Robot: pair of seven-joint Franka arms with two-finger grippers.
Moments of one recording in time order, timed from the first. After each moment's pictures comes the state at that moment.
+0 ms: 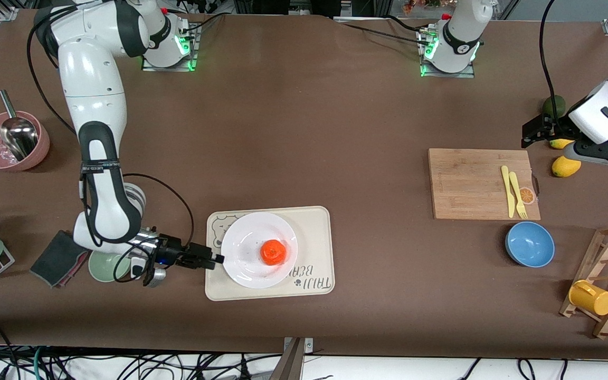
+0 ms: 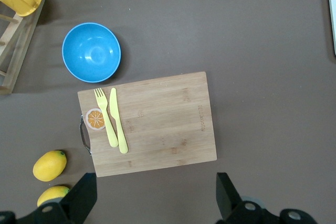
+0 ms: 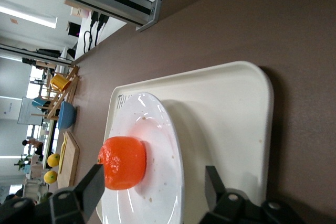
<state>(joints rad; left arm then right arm) -0.08 0.01 0.07 -1.73 0.01 1.69 0.14 0.24 1.03 -0.18 -1.21 1.40 2.04 -0.80</state>
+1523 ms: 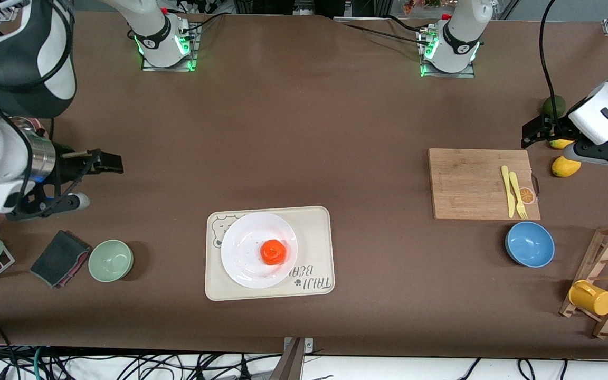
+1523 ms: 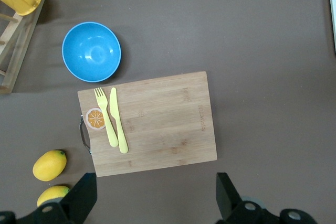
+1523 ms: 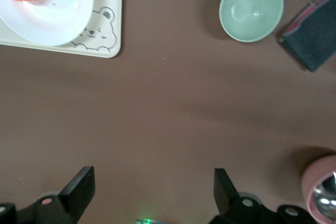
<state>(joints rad) -0.08 0.01 0.07 -1.73 0.01 1.69 0.14 0.48 0.50 -0.51 -1.10 0.22 1.31 -0.16</state>
